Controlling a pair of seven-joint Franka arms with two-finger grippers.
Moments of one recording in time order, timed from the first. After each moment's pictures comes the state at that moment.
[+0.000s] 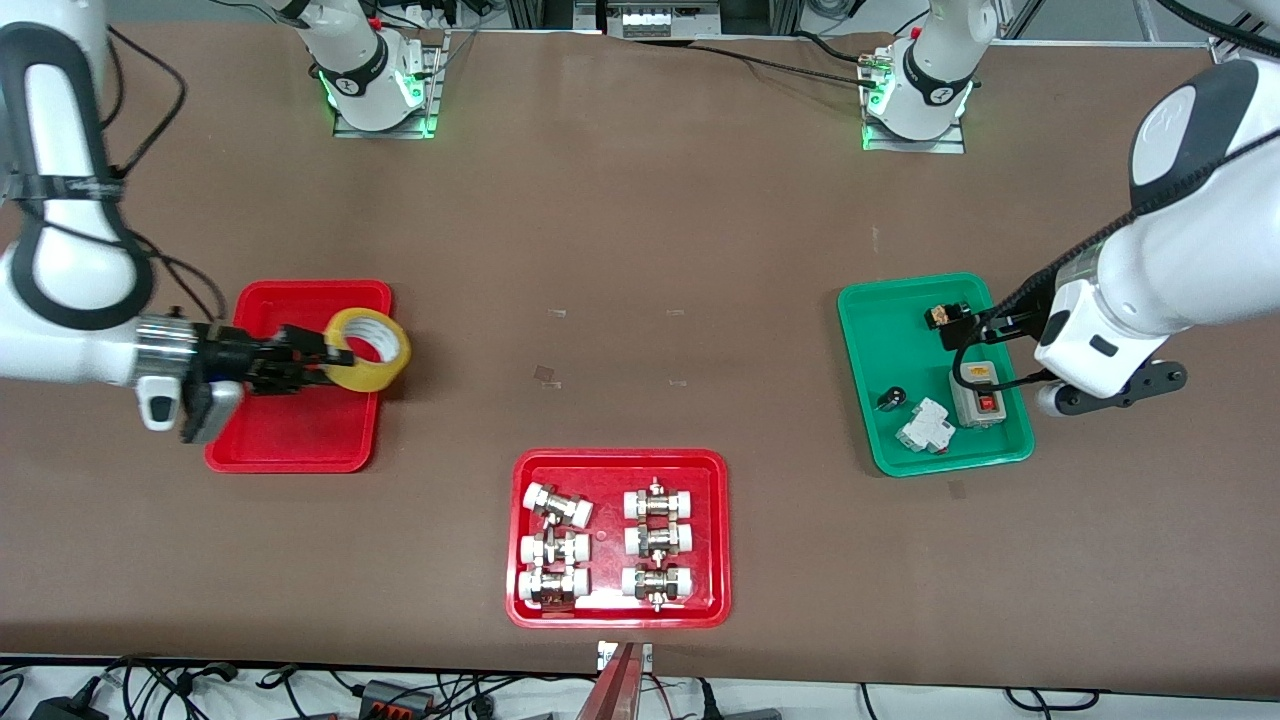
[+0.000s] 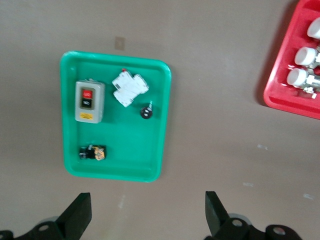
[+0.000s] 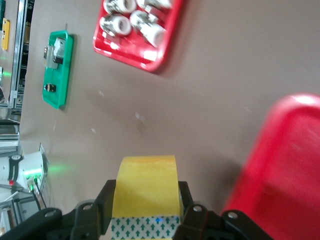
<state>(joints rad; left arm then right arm) 0.17 0.41 -0.46 -1.23 0.08 1.45 -0.53 -0.18 0.44 0.03 -1.74 0.73 1.79 -0.82</state>
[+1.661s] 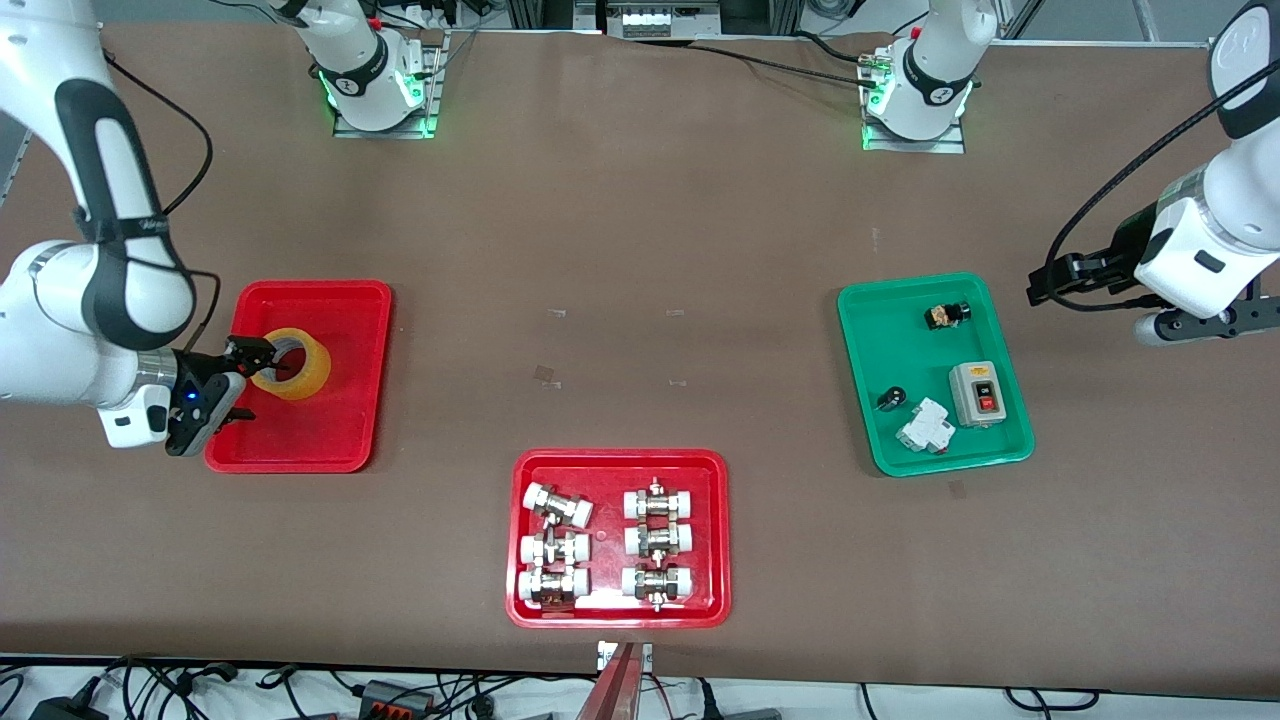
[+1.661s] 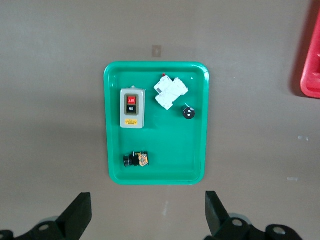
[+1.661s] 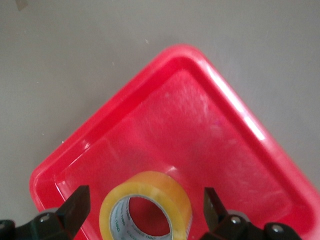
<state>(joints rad) 0.02 0.11 -0.07 -1.58 -0.02 1.61 -0.18 -0.15 0.49 0.06 -1.69 0.18 2.02 -1.11</state>
